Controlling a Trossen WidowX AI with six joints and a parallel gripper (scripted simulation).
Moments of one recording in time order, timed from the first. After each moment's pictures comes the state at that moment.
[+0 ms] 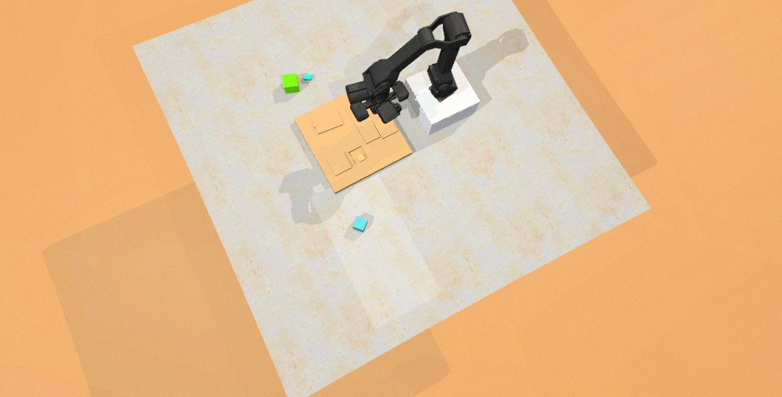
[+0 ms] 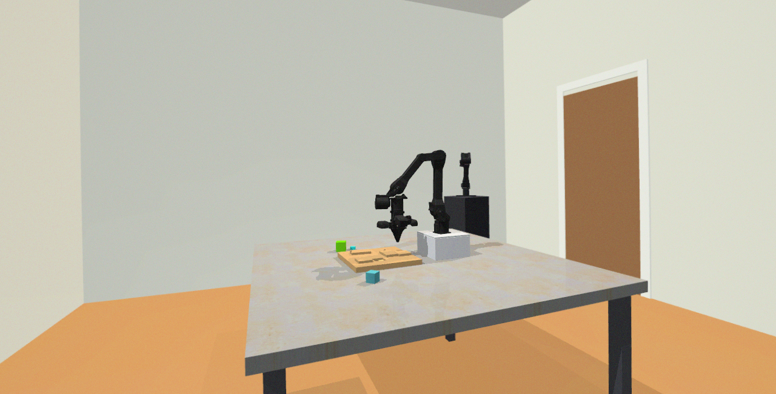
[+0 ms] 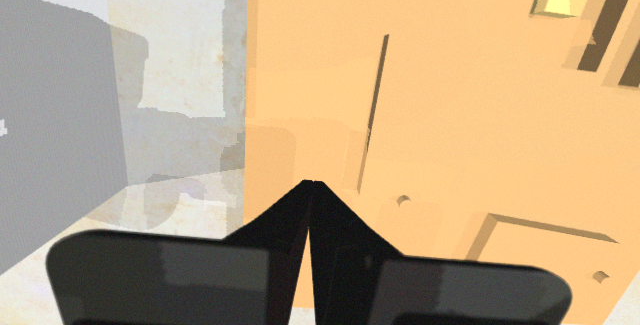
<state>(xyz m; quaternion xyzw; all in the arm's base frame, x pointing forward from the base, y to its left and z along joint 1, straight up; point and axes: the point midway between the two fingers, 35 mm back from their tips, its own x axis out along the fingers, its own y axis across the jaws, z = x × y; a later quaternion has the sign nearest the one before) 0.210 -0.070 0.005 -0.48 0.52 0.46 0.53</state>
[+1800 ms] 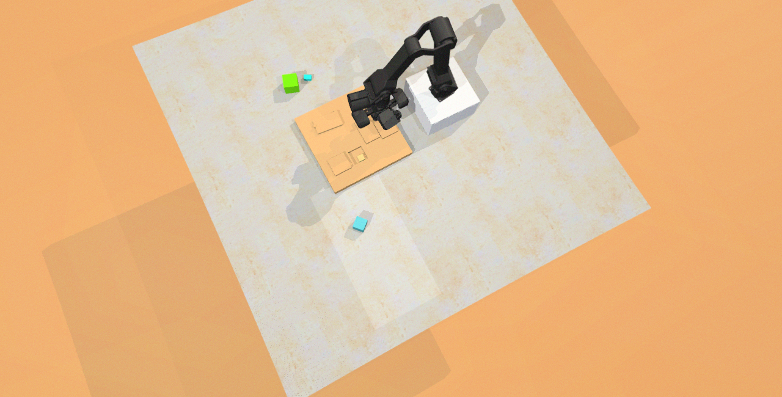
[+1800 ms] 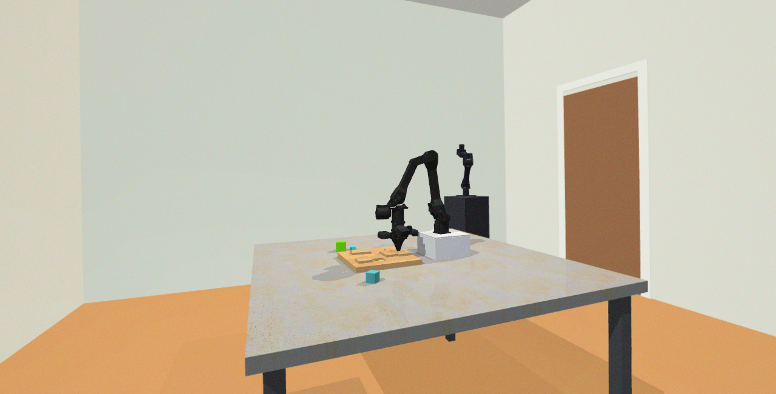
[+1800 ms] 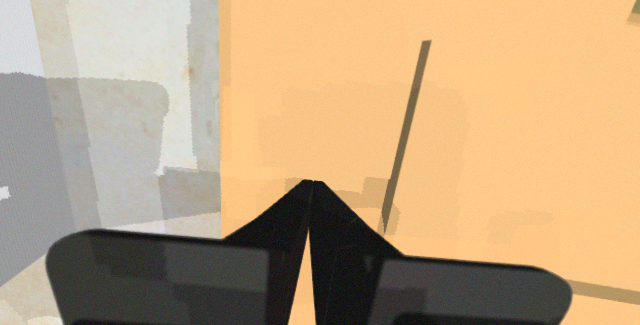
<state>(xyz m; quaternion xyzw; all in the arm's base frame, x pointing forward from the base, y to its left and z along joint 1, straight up) 0.210 -0.065 -0.042 -0.48 0.52 0.47 0.53</state>
